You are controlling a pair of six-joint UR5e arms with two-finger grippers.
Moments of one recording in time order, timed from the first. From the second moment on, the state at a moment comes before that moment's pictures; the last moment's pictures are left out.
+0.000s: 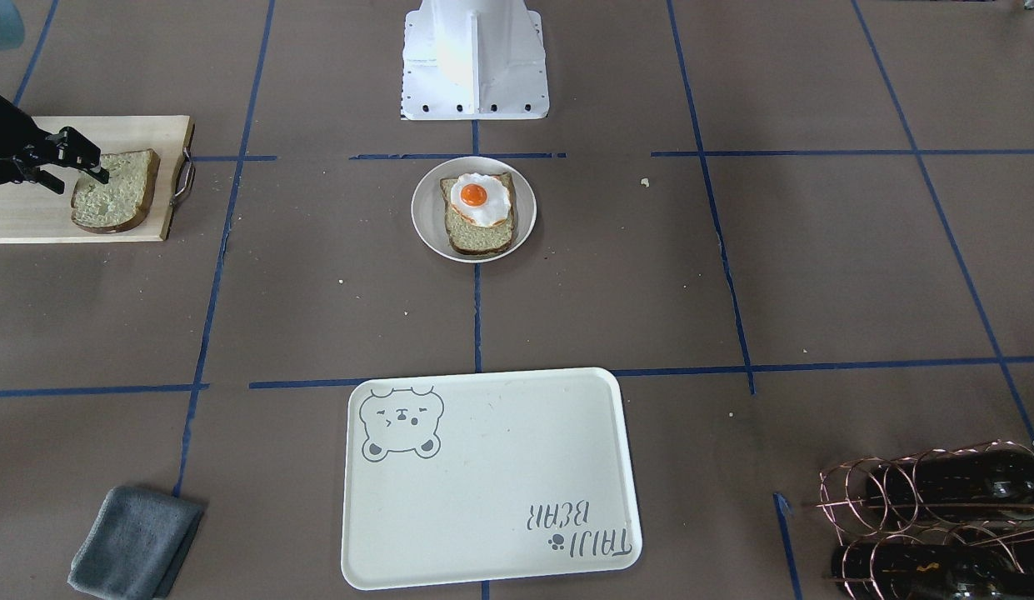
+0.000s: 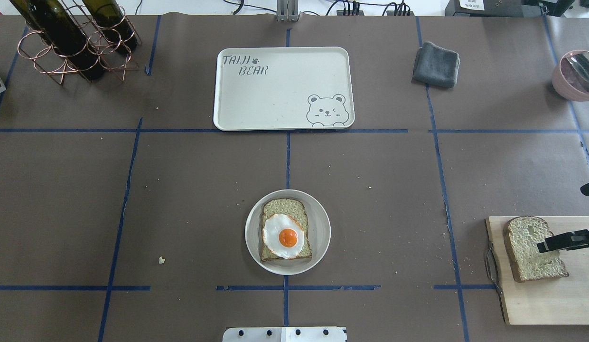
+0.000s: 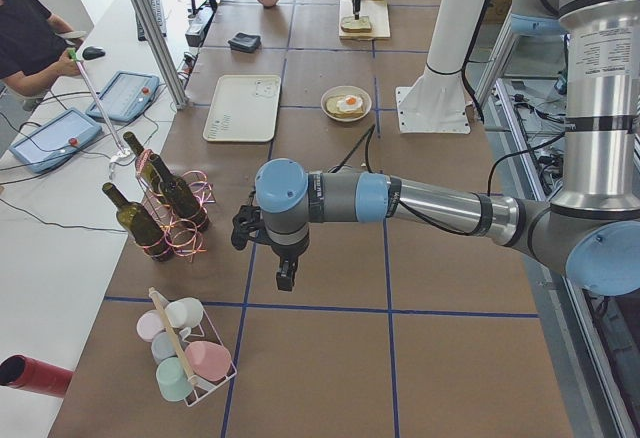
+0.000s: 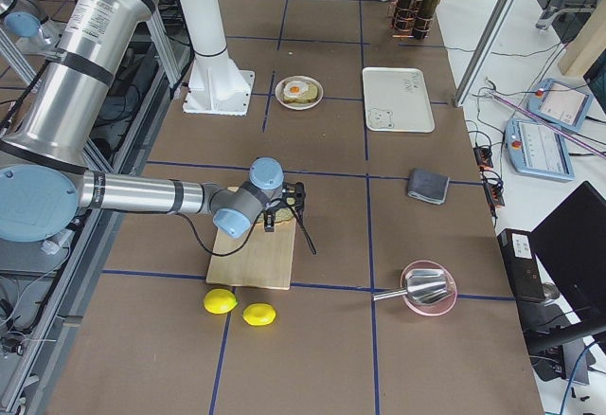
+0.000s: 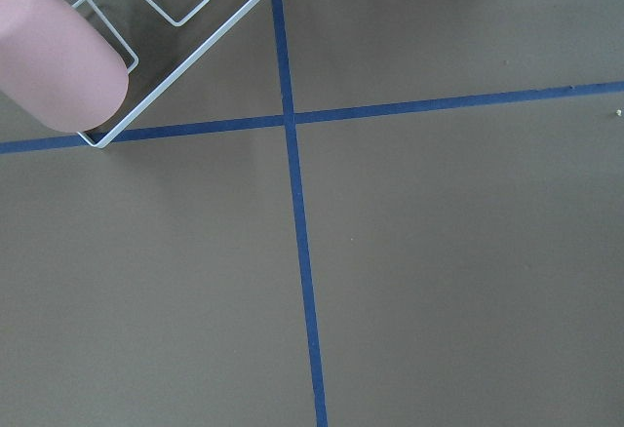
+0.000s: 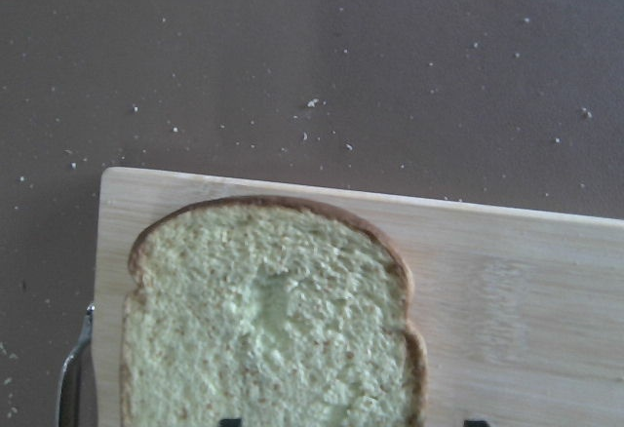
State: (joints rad) left arm -1.63 -1.50 -1.83 -1.36 -2.41 0.16; right arm 0.83 -1.99 1.77 -0.61 2.26 0.93
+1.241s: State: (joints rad) left arm -1.63 -1.50 -1.84 -1.36 -2.42 0.16; right arm 0.83 -1.99 1.75 -0.61 2.26 0.95
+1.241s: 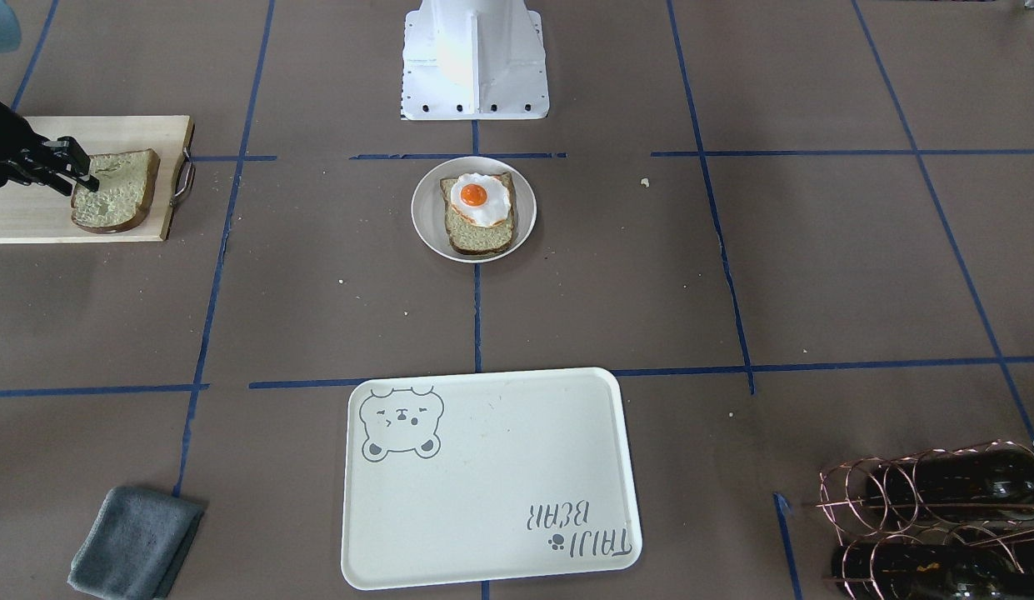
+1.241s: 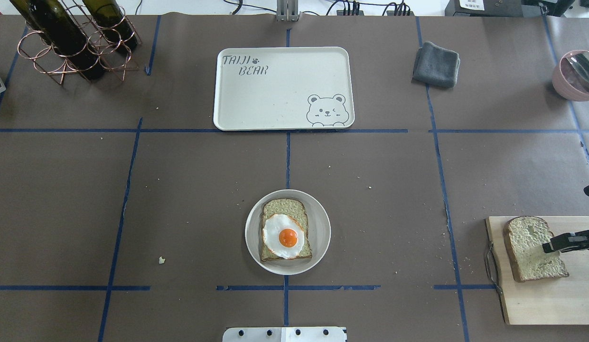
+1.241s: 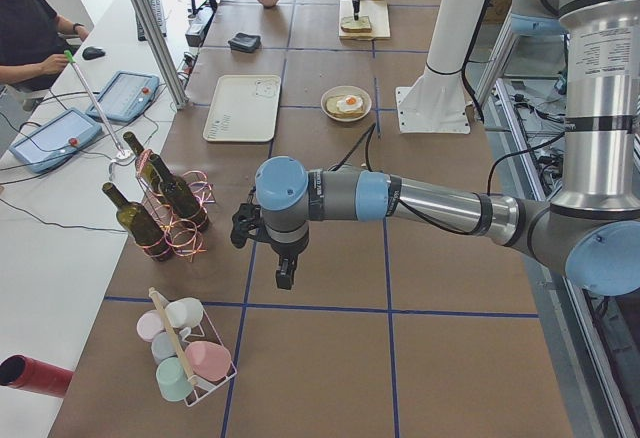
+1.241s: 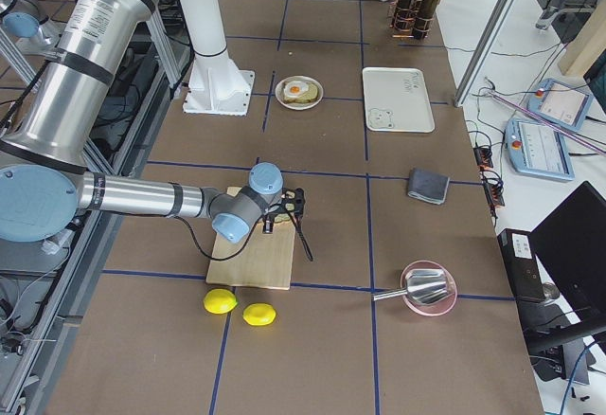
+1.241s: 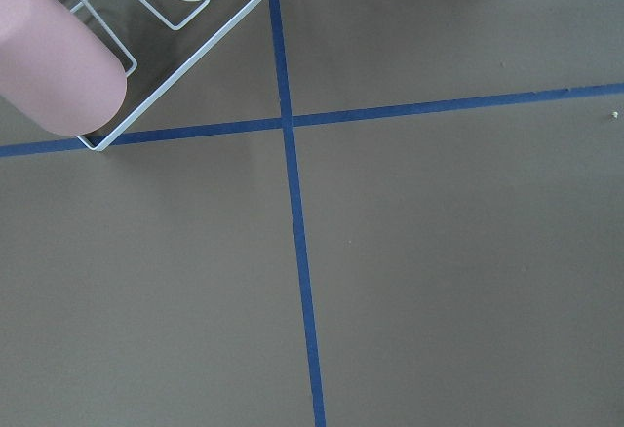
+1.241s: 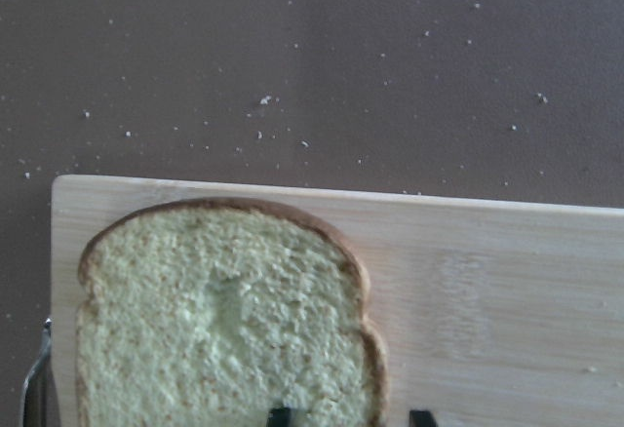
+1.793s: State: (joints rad) left arm -1.63 -1.50 -1.85 -1.36 -2.42 0.16; right arm 0.83 -1.99 1.75 -0.61 2.26 0.95
